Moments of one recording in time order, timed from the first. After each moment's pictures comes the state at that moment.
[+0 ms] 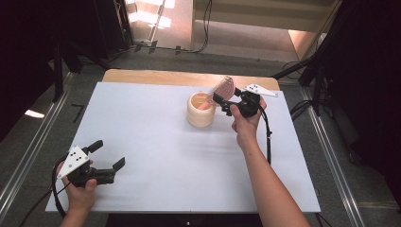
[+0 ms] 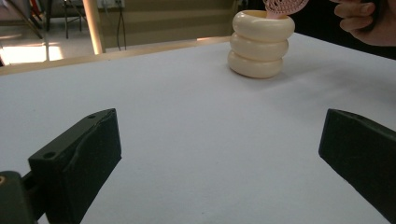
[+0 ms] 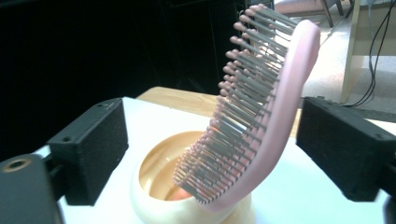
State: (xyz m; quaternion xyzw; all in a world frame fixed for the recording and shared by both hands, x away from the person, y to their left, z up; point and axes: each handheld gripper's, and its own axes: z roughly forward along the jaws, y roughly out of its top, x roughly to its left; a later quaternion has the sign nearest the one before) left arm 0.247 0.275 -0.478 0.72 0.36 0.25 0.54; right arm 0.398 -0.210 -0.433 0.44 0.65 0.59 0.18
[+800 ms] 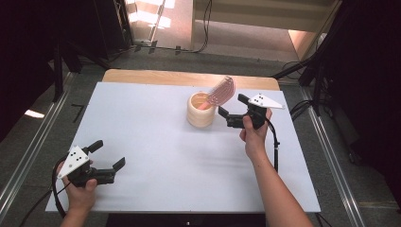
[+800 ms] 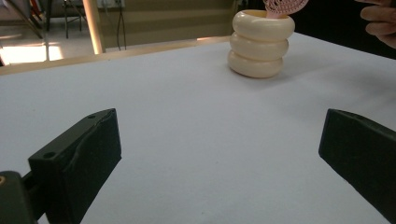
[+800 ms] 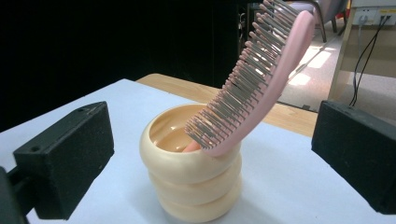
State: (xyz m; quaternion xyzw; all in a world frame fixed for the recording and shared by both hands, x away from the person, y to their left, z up) left arm 0.247 0.275 -0.478 0.72 0.36 0.25 0.54; right arm 0.359 -0.223 -0.435 0.40 0.67 0.58 0.22
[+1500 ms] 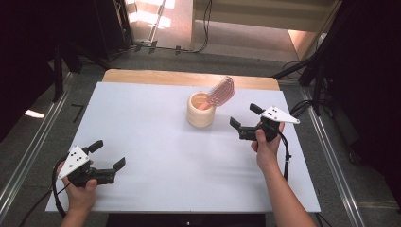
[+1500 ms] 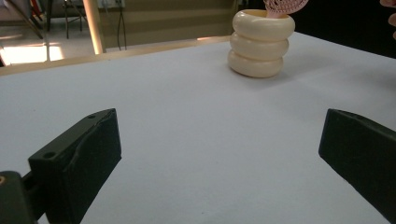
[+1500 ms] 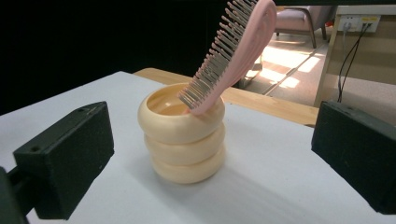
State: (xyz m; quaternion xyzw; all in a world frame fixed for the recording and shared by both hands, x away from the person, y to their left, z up) left arm 0.247 0.275 -0.478 0.72 0.36 0.25 0.54; right arm 0.322 -0.253 -0.446 0.40 0.67 0.57 0.25
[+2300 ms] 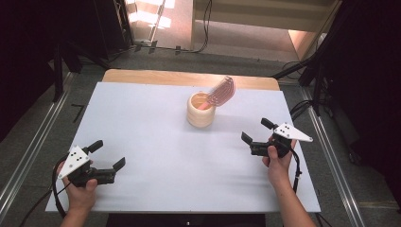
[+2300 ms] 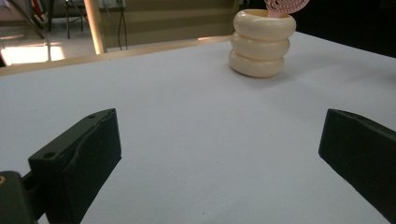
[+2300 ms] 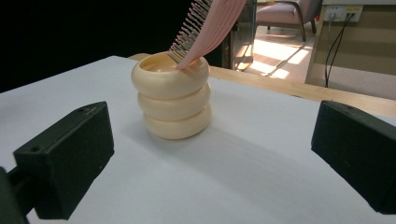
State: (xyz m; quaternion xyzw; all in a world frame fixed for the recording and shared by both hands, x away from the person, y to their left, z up) left arm 0.247 0.275 -0.478 0.72 0.36 0.25 0.54; right arm 0.283 -0.284 -0.470 0.41 0.67 0.56 0.25
